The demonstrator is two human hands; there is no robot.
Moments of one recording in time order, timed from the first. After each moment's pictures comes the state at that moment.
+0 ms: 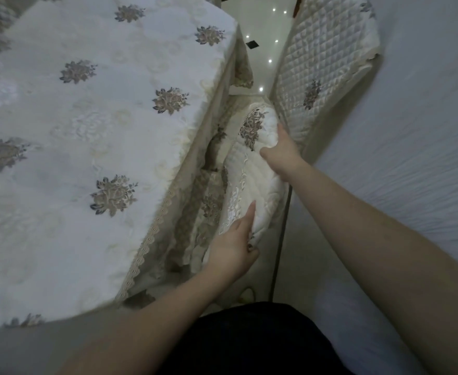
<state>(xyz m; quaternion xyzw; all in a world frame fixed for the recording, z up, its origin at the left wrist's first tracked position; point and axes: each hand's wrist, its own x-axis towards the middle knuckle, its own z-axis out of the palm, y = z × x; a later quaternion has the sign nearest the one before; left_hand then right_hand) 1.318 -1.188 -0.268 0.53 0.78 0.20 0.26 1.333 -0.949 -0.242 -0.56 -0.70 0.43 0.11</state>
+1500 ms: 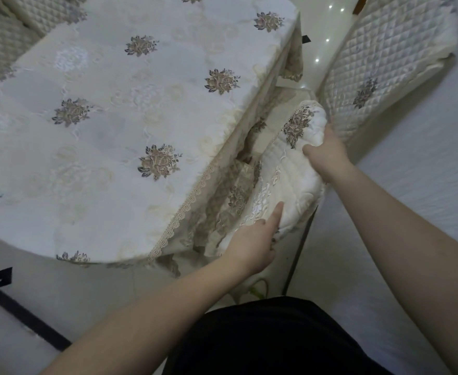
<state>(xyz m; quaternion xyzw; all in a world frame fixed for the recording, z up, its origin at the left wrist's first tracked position) 1.320 -1.230 -0.250 0.54 0.80 0.10 0.25 1.345 -0.981 -0.242 -0.55 -0.73 0.39 0.10</state>
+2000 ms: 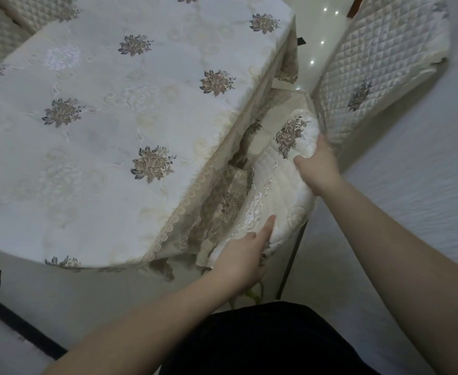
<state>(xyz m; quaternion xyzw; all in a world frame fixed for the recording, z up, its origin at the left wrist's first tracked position) 1.322 -1.249 -0.255 0.53 0.80 0.09 0.27 1.347 -1.000 -0.249 -0.56 -0.72 0.38 0.10</state>
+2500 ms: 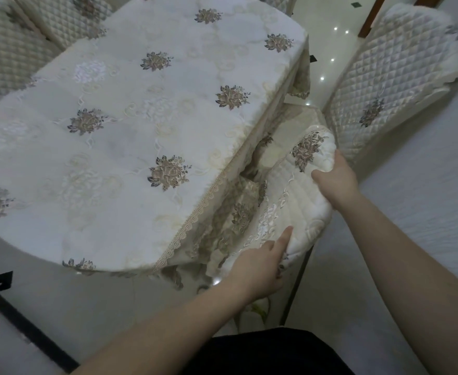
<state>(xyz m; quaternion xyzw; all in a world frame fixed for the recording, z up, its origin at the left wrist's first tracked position) 1.321 -1.246 -0.260 0.56 0.77 0.09 0.28 1.356 -0.999 -0.244 -0.56 -0.73 0.38 0.10</state>
